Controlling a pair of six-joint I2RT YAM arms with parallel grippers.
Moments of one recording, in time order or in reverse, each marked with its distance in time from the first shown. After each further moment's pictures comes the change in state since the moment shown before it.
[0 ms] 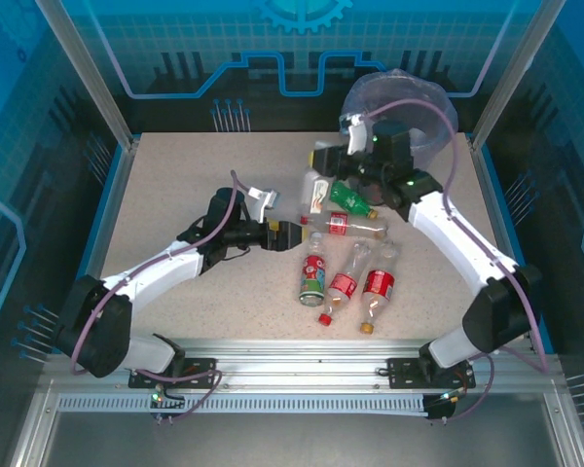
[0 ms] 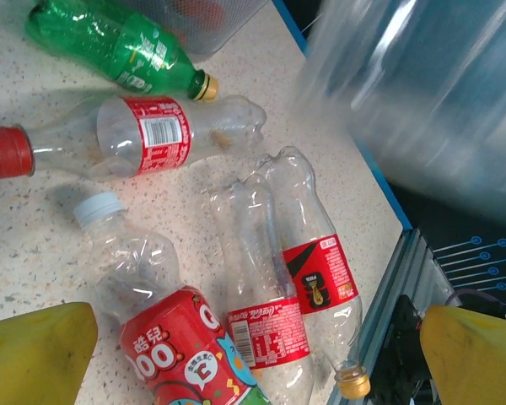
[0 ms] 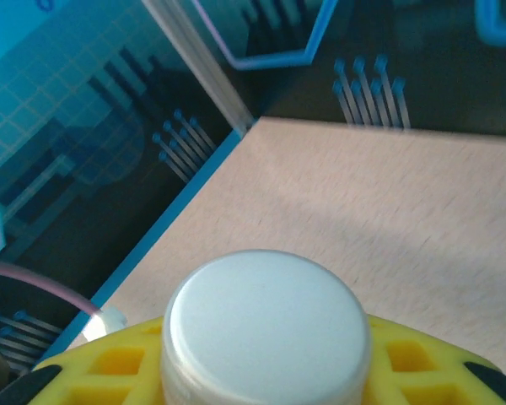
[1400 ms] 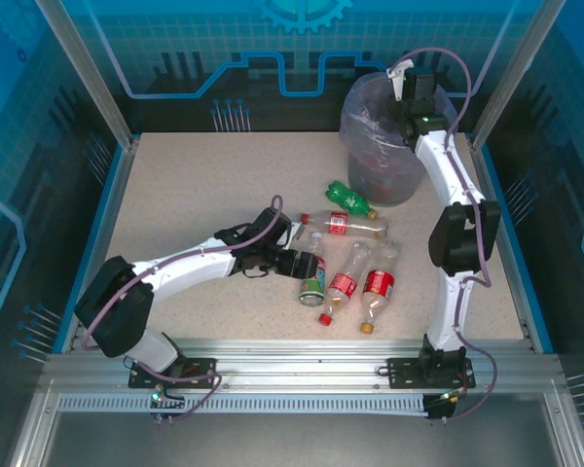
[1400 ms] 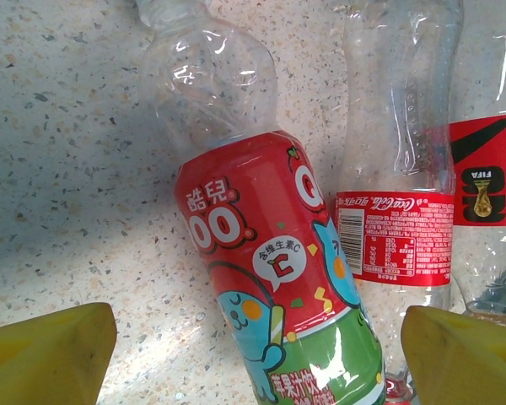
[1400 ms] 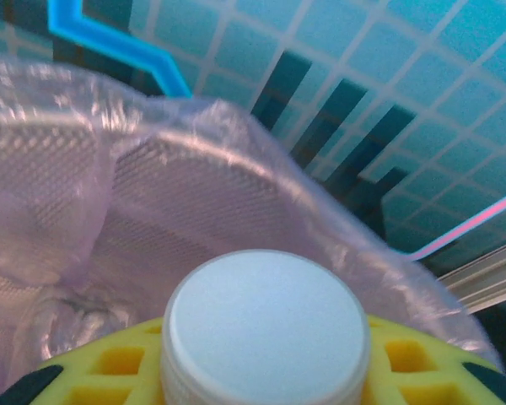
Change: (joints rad) left arm -0.248 0.157 0.156 -0.445 -0.365 -0.003; right arm -0.308 0.625 0.671 -0.145 0.703 -0.679
